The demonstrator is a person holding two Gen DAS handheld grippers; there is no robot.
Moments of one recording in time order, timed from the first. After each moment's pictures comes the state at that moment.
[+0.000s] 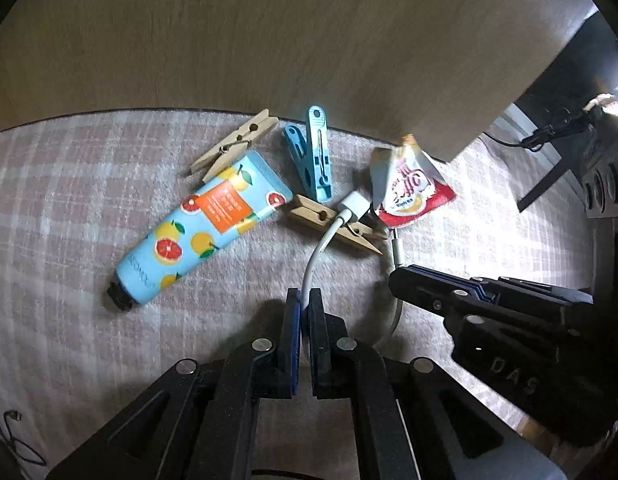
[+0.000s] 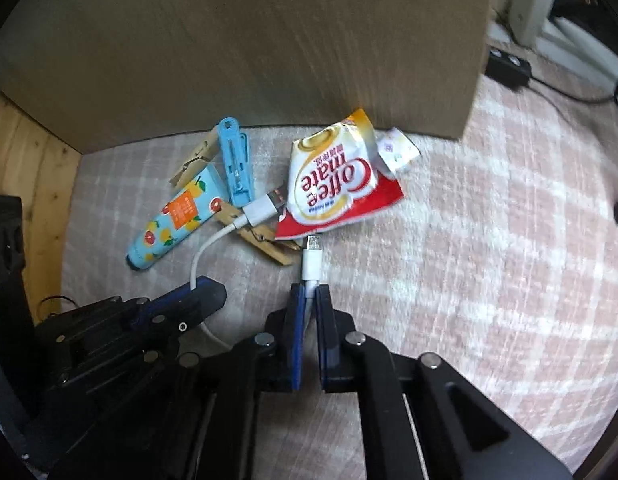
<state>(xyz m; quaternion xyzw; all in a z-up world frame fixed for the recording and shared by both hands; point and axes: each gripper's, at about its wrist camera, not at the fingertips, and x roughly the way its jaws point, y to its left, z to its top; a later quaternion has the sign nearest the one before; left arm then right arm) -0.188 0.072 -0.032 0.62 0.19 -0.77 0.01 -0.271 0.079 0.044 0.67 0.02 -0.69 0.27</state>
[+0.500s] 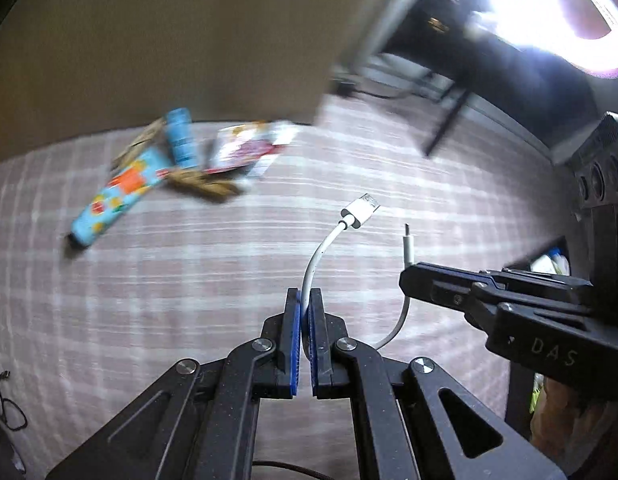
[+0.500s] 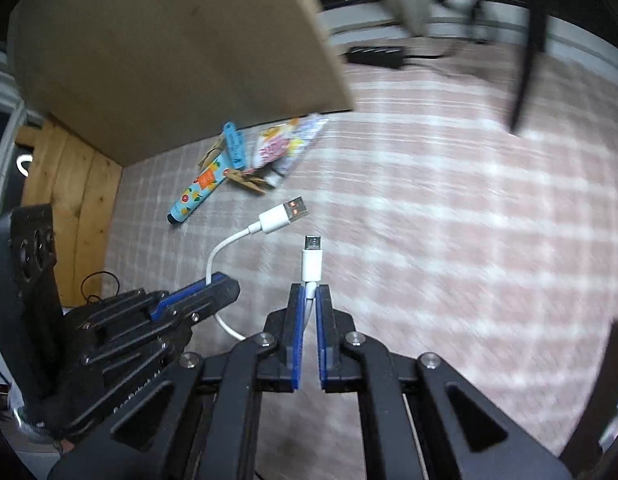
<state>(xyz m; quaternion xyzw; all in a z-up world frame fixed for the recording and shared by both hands) -0.173 0.181 0.034 0.59 0.14 -0.79 -0.05 -0.220 0.242 0.136 0.64 -0.05 -0.71 0.28</state>
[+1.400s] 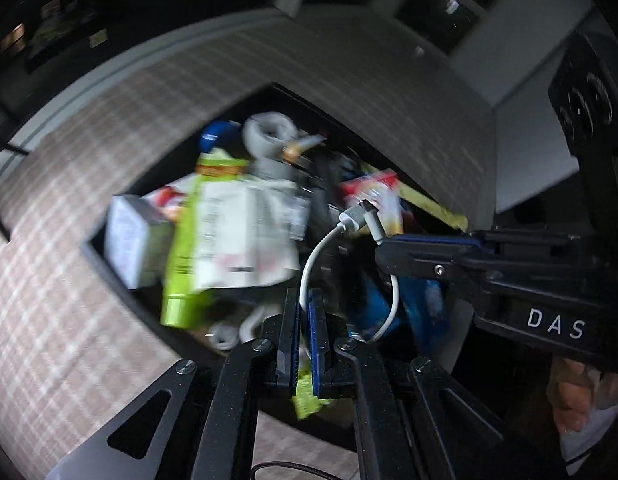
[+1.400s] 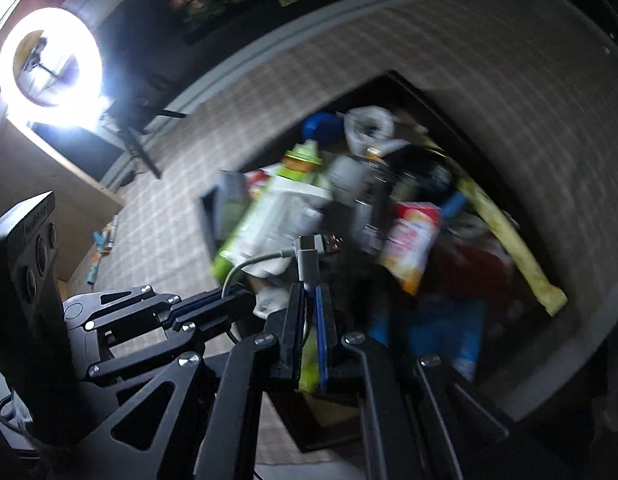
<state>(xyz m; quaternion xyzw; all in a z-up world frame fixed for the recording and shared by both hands) -0.080 0.607 0.123 0.57 -0.08 -0.73 -0.36 -0.110 0.657 0.165 0.59 -0.18 -0.79 0.03</state>
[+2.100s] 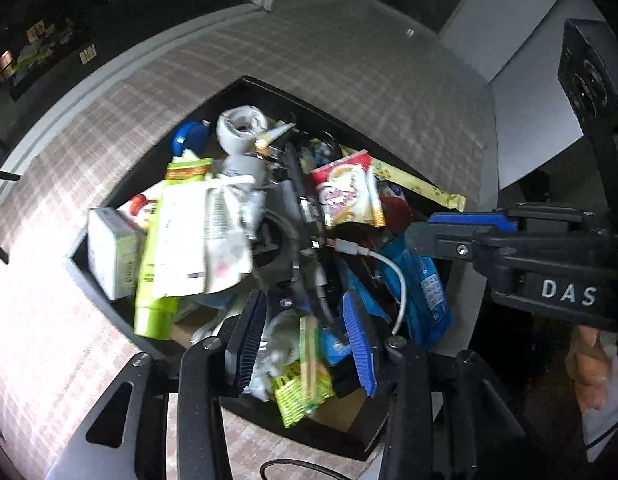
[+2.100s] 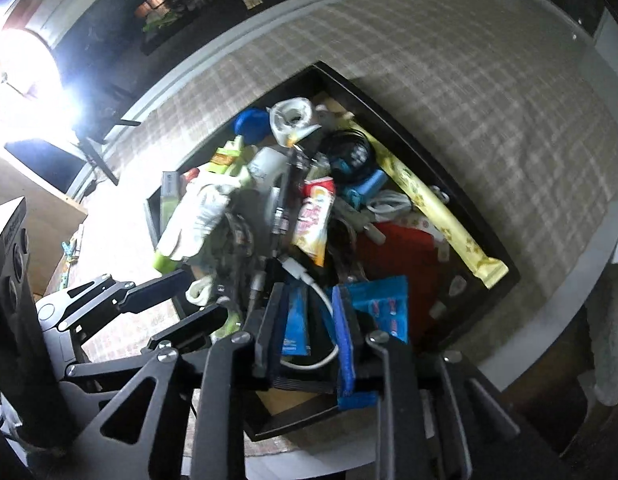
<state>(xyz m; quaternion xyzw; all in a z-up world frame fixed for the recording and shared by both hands) -0.070 0.622 0.119 0.56 -0.11 -0.74 -0.36 -0.088 0.695 0.162 0.59 -0.17 -0.79 -0.03</state>
